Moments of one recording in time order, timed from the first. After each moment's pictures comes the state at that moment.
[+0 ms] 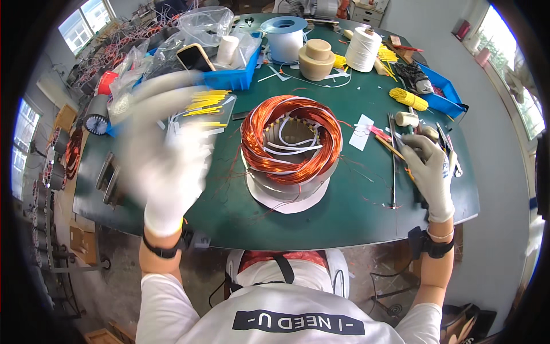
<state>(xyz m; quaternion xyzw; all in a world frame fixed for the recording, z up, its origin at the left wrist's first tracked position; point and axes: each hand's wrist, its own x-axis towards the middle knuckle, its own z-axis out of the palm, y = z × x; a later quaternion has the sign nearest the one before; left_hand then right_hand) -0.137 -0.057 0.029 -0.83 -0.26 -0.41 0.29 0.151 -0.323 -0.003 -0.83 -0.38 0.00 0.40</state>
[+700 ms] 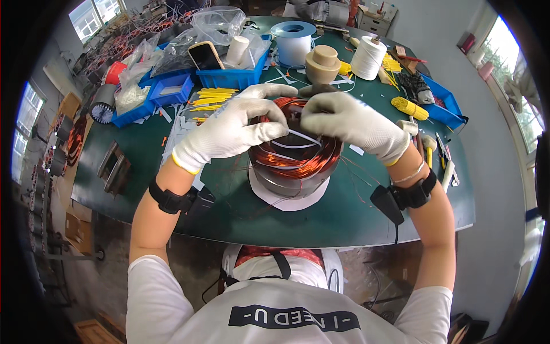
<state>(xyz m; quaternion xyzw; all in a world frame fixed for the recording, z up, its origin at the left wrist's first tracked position) -0.072 -0.021 0.005 -0.89 0.06 -0.21 -0.40 0.122 -0.179 0.034 -0.61 -0.65 0.30 0.35</state>
